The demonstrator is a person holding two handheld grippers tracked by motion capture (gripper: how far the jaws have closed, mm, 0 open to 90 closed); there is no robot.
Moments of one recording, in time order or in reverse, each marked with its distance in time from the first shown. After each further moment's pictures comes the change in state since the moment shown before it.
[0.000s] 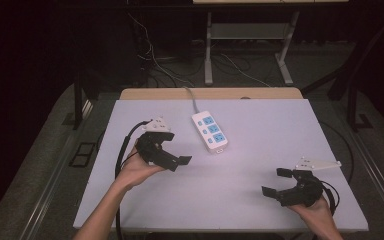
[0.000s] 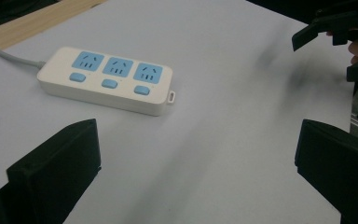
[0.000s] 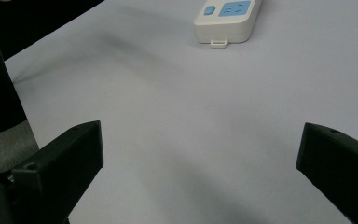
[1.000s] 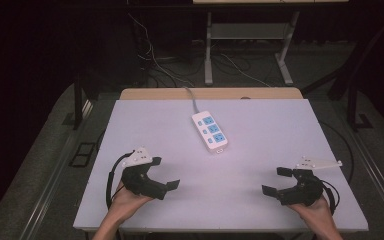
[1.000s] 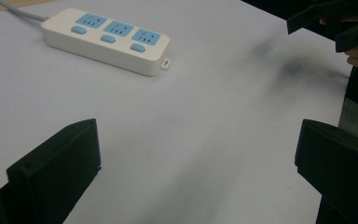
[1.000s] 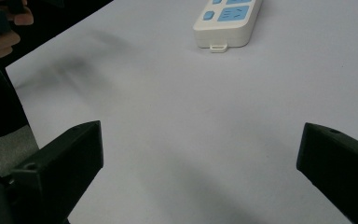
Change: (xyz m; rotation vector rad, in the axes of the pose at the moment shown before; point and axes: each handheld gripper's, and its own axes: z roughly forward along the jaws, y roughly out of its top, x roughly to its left) left arm -0.027 -0.072 -0.019 -0.095 0.041 -0.095; right arm 0.000 0.002 -0.001 -0.013 0.001 0.008
